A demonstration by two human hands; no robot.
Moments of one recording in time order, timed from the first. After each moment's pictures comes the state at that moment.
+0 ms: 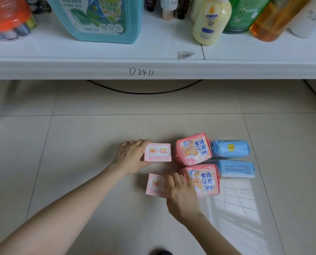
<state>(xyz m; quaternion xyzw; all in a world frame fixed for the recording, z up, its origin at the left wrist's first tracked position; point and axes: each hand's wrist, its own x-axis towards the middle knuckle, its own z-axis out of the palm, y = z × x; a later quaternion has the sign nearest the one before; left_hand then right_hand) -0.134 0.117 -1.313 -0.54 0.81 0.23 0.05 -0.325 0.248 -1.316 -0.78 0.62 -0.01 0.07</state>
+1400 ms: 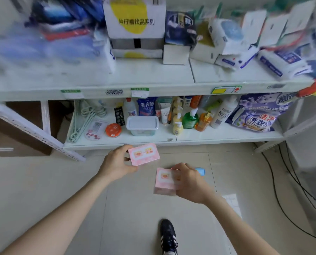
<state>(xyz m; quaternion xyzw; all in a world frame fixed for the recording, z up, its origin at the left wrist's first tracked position) -0.061 0.207 -0.698 -0.66 0.64 0.37 -0.14 -0.330 0.258 -0.706 -0.69 0.62 -0.05 0.37</state>
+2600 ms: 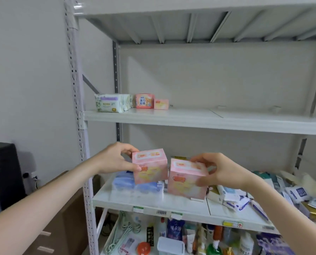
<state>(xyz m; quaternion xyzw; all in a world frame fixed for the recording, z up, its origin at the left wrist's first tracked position) 0.044 0.346 -0.157 -0.58 0.74 0.18 -0.29 -0.289 0.316 -0.166 -0.84 0.43 -0.25 0.24</state>
